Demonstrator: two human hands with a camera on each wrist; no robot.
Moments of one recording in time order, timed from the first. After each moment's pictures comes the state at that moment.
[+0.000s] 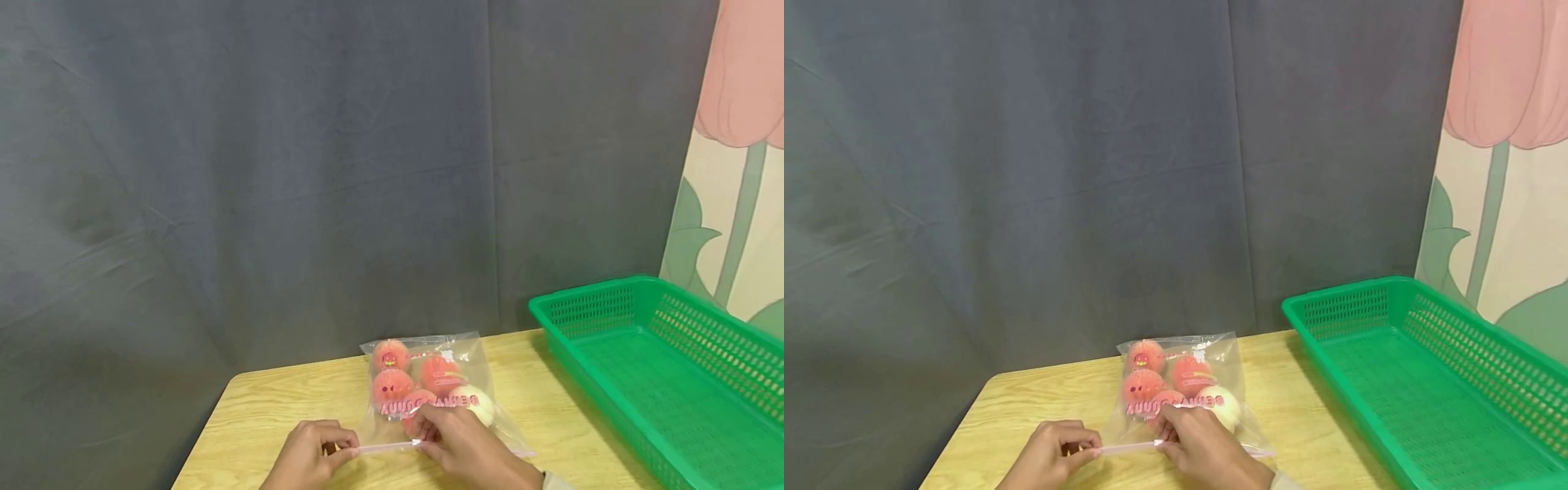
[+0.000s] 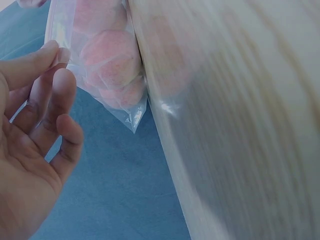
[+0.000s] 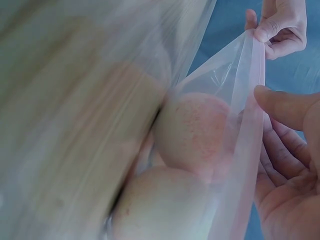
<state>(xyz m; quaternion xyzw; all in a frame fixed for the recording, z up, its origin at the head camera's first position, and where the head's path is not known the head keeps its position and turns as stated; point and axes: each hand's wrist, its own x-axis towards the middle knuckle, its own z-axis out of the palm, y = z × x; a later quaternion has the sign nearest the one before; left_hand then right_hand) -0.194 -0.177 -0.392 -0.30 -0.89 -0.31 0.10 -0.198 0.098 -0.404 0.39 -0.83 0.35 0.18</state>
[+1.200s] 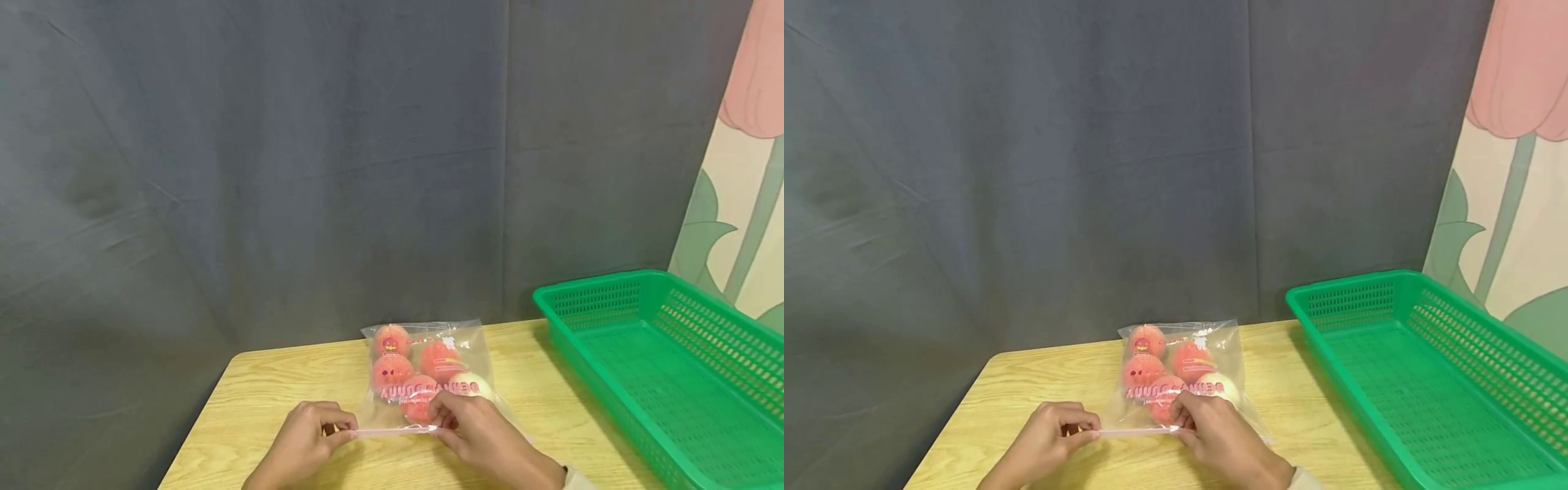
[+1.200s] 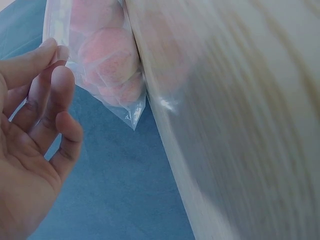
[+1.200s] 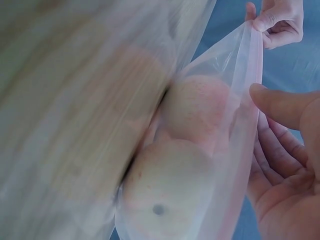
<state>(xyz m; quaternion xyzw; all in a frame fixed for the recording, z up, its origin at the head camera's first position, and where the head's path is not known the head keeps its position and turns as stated) -0.192 -0.177 -0.389 -0.32 -0.89 -0.30 0.12 -0.191 0.120 -0.404 0.37 -0.84 0.36 0.15</state>
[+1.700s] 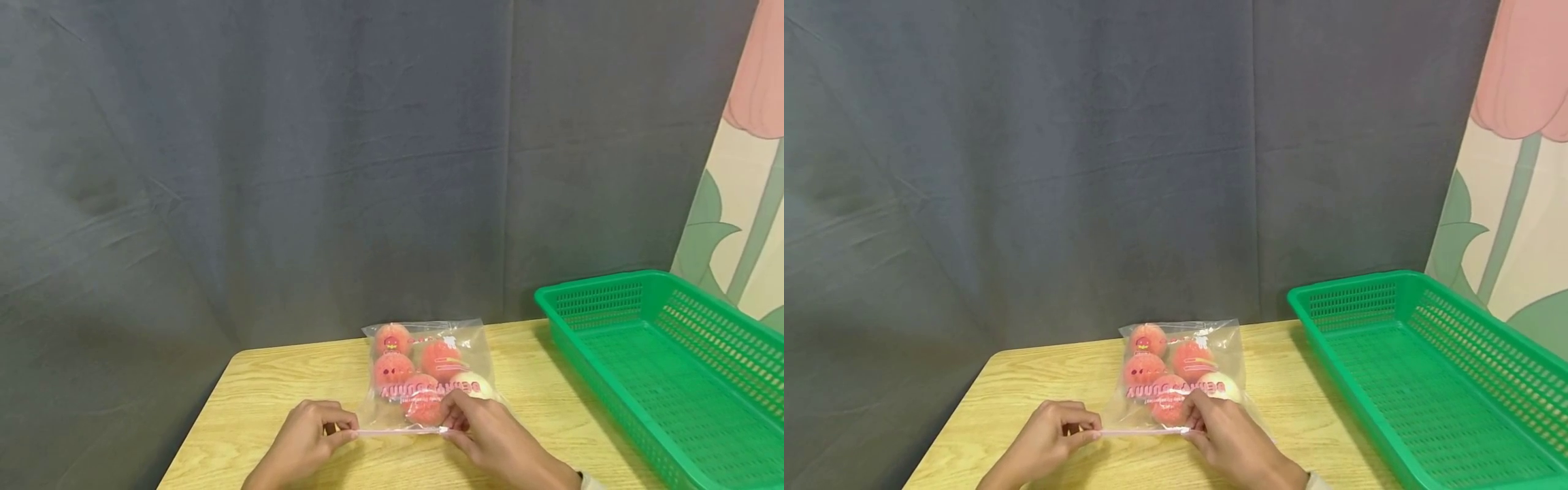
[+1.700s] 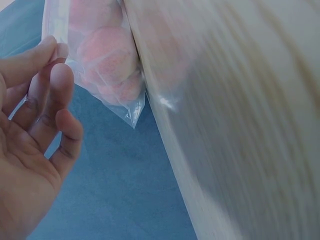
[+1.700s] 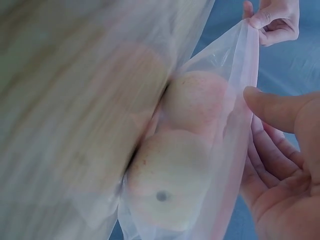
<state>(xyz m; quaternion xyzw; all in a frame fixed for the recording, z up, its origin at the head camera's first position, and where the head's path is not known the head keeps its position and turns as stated) -0.191 -0.177 -0.389 -0.33 -0.89 -0.29 0.12 -0.187 0.132 -0.406 0.36 -0.85 0.34 0.17</state>
